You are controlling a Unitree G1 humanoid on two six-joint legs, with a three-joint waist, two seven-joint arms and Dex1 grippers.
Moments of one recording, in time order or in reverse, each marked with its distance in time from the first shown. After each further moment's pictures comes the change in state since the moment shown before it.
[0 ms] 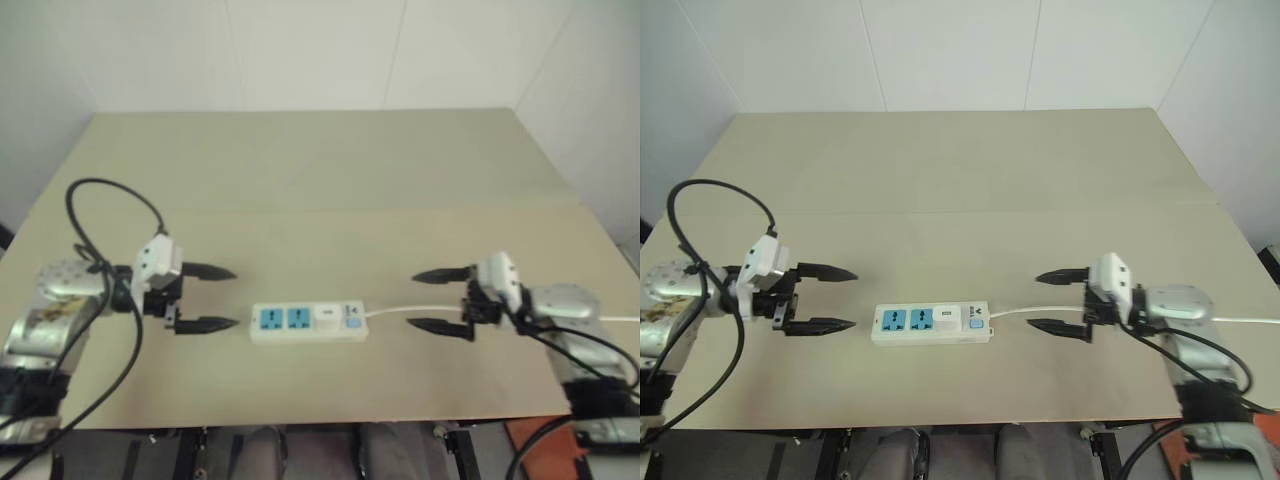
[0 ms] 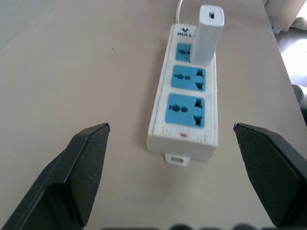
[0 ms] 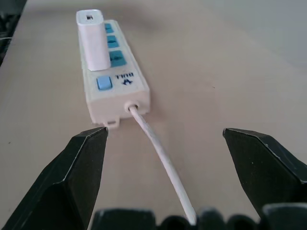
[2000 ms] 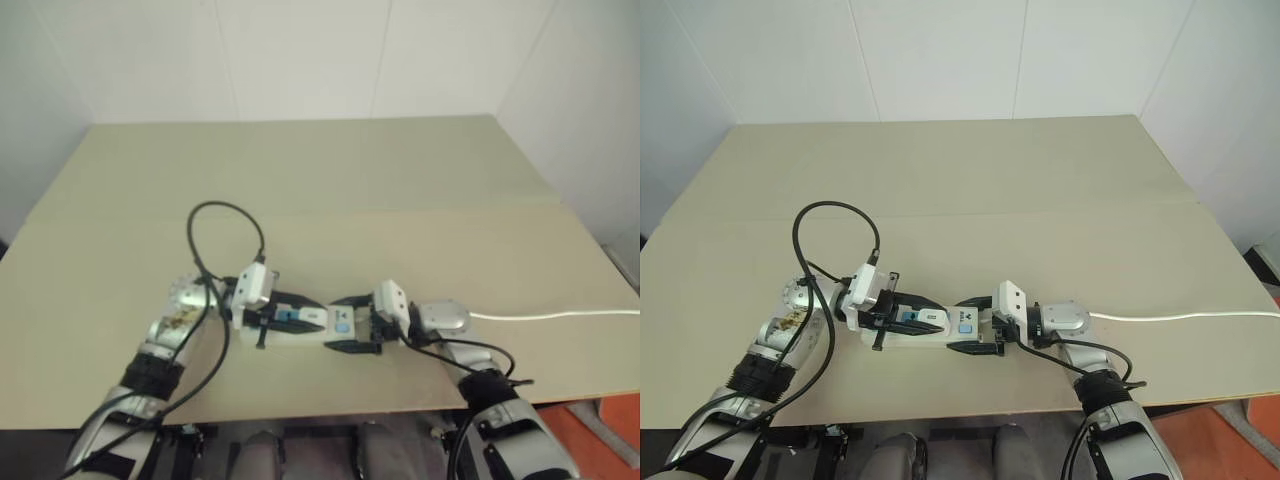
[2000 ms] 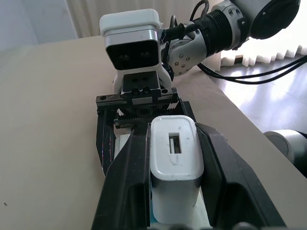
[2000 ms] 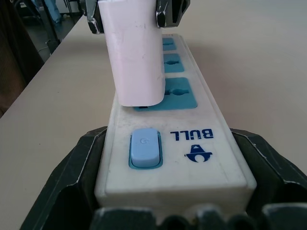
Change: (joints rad) left arm -0.203 -0.418 -0.350 0.194 0.078 -0.330 -0.008; right arm -0.174 0.427 0.330 0.288 -0.186 -0.213 -0.047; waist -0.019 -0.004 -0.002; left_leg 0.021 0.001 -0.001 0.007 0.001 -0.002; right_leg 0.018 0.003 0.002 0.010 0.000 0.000
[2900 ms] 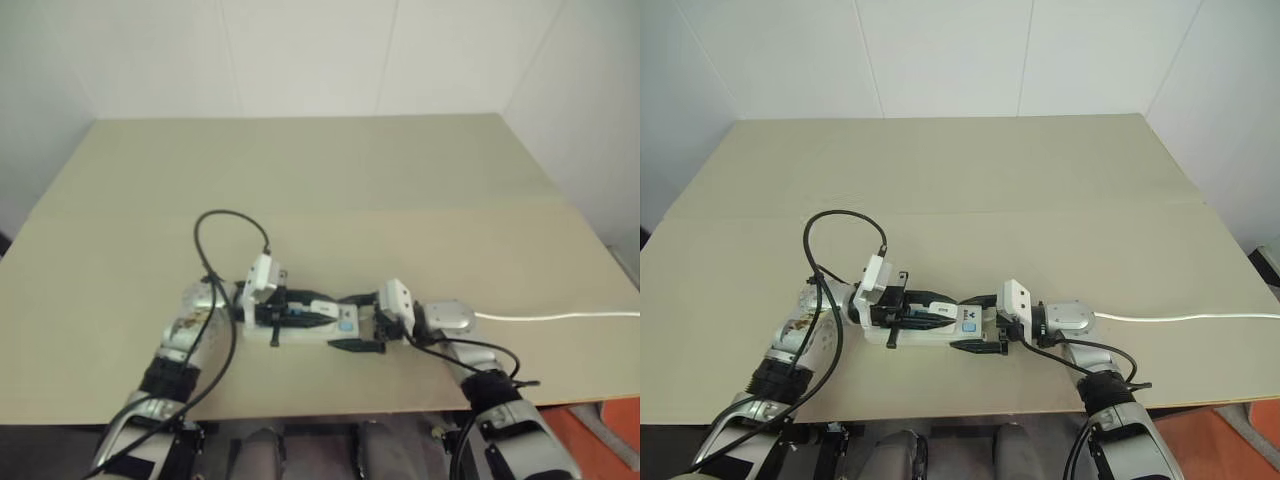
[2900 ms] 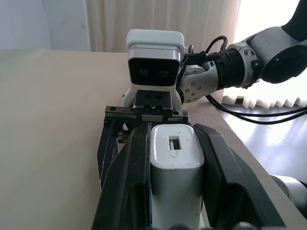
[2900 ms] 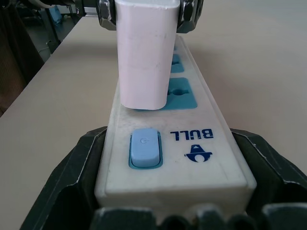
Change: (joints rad) left arm 0.011 -0.120 0.083 0.005 -0.038 0.132 0.006; right arm 0.006 -0.002 -0.026 -0.013 -0.001 -0.002 0.016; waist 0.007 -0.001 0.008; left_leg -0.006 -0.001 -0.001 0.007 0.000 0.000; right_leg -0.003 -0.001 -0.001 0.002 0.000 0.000
